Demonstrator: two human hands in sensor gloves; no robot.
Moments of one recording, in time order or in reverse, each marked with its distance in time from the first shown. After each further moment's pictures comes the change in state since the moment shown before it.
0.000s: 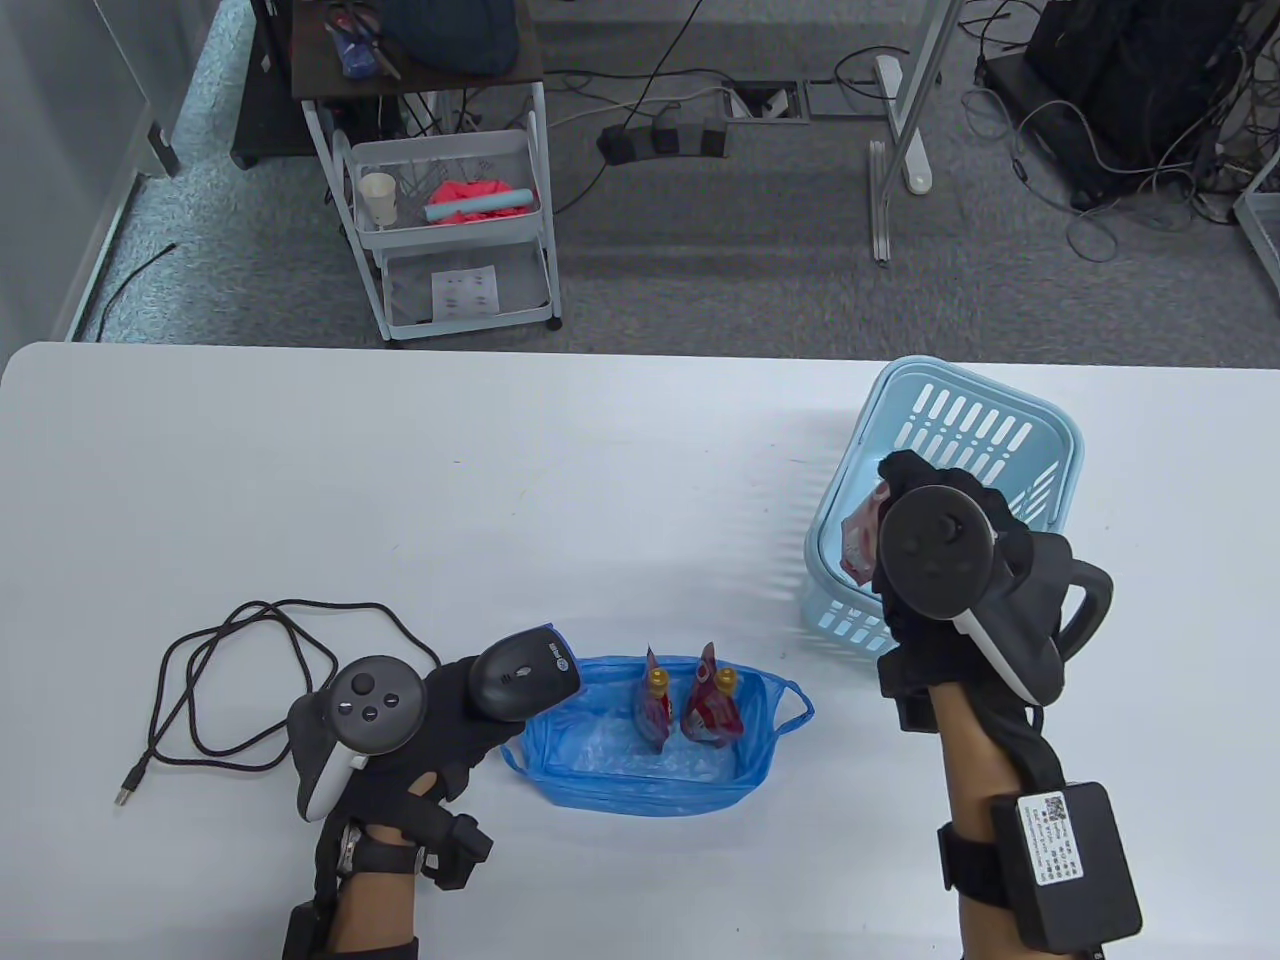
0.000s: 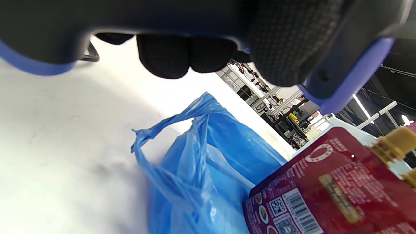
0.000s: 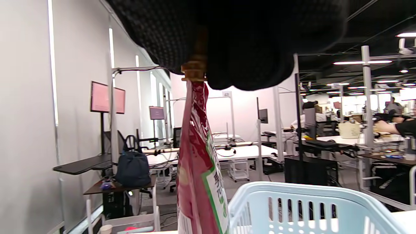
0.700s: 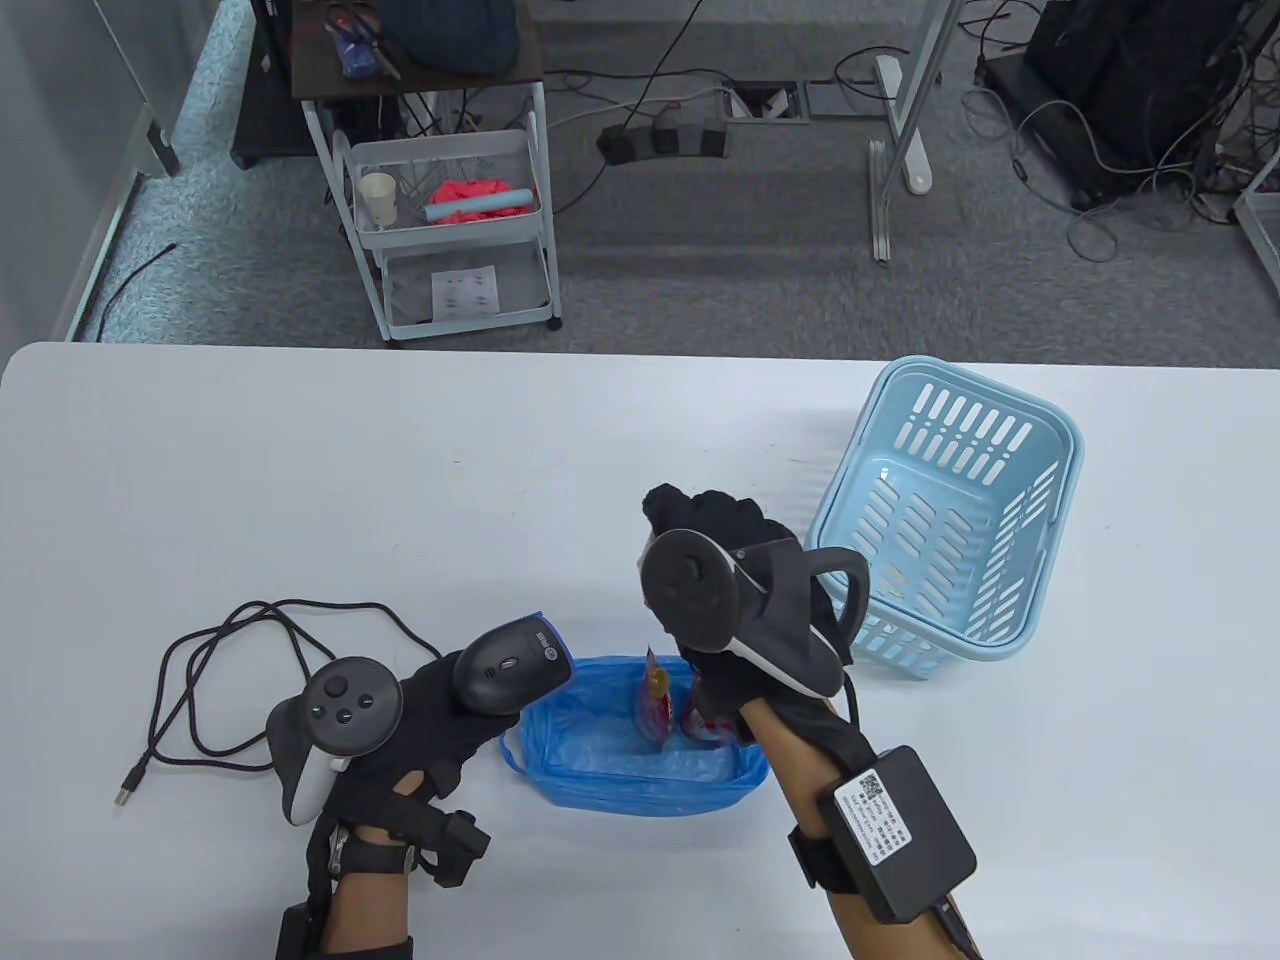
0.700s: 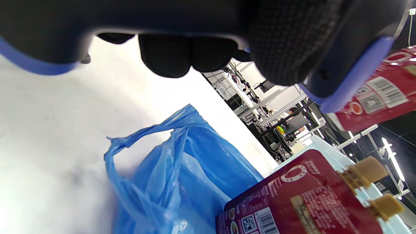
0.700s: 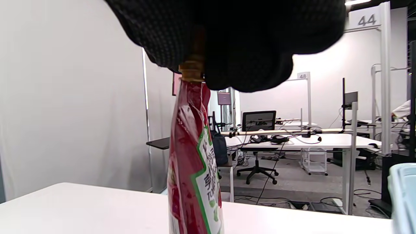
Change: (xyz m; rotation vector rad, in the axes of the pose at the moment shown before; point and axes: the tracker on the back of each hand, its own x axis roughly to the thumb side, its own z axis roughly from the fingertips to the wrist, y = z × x) left_hand -0.005 0.007 0.002 0.027 -0.027 0.109; right_hand 0.115 0.052 0.017 0.113 -0.317 -0.074
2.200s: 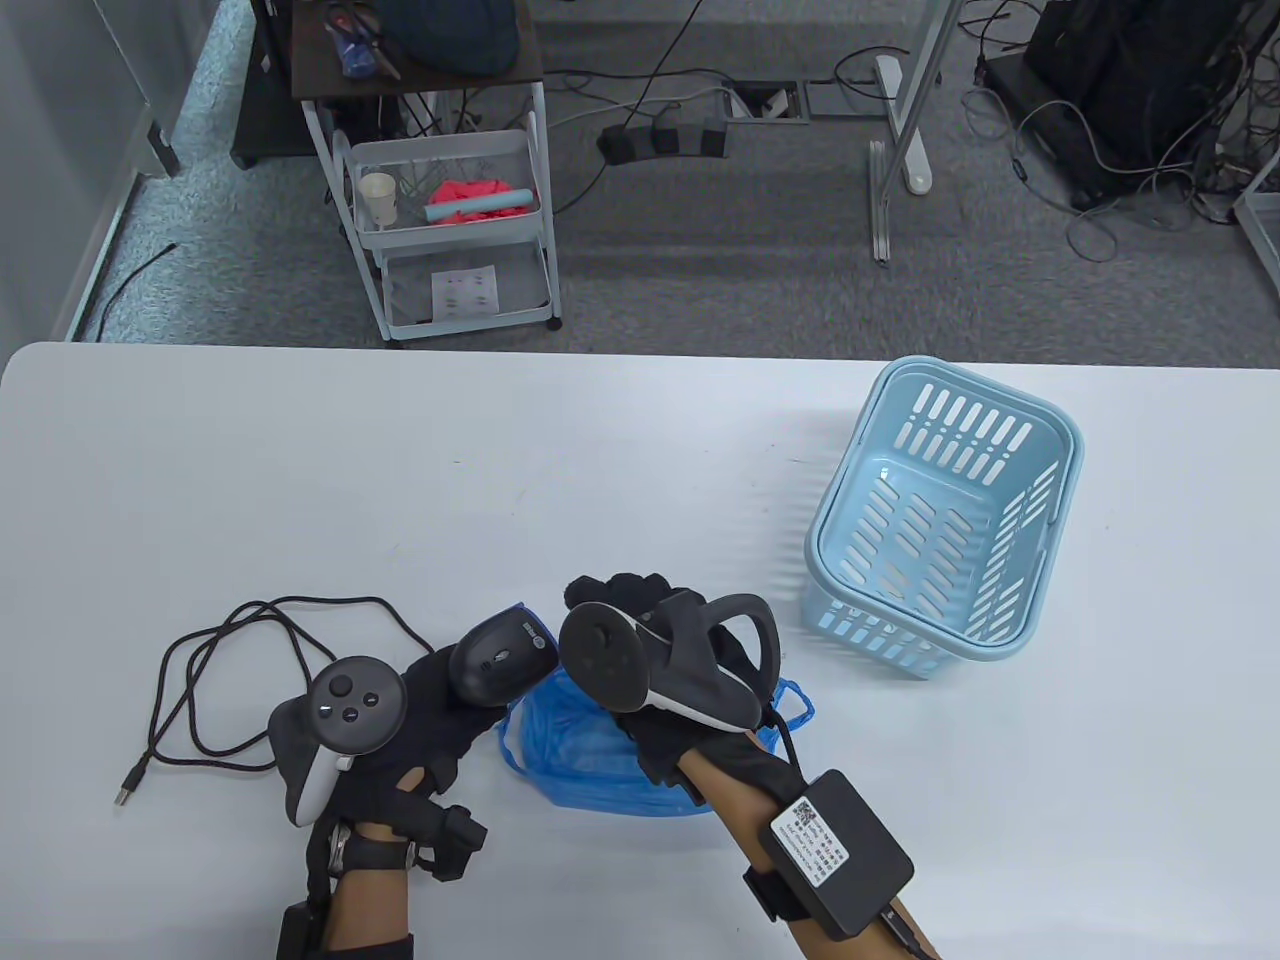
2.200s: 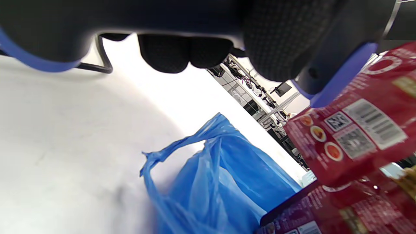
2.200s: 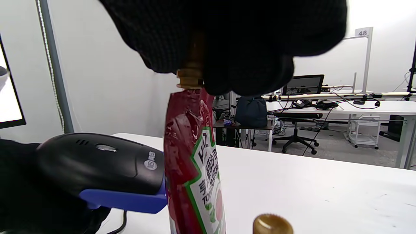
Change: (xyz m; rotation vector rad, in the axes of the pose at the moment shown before) left_hand -0.007 0.000 -0.002 0.050 0.072 -0.093; right_hand 0.034 0.053 0.023 0.182 -0.166 -0.021
